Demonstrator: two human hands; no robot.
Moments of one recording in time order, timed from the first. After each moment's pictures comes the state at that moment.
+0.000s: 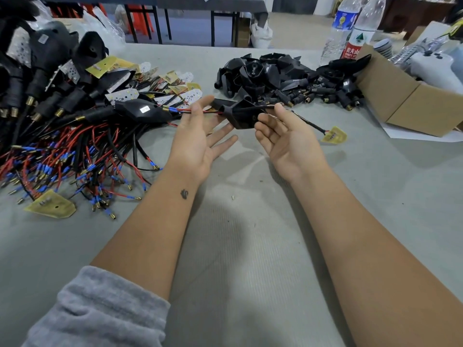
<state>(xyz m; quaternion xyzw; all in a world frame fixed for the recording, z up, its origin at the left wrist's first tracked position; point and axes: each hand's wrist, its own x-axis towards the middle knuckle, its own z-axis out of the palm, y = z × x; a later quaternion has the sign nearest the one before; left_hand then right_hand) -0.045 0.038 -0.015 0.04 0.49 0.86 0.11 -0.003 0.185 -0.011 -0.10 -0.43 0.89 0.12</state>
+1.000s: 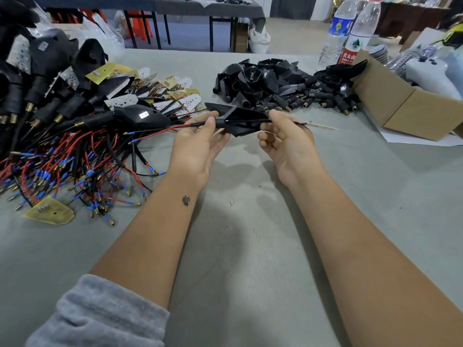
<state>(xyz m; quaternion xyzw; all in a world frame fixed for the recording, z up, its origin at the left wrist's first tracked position) -0.047 0.045 -0.018 0.02 0.47 0.88 0.07 -0.004 0.186 -0.011 -0.12 -0.50 0.84 0.19</state>
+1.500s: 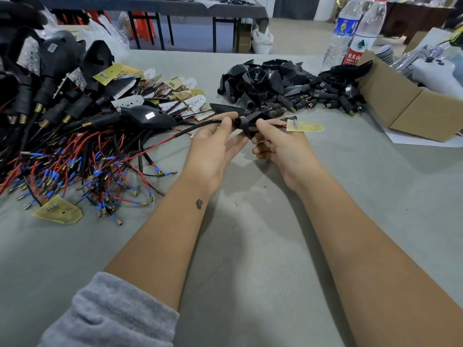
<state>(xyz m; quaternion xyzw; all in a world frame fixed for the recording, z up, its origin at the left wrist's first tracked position) -0.038 0.053 -0.018 0.05 0.48 0.87 0.11 -0.002 0.181 -0.013 -0.06 -0.67 0.72 0.13</state>
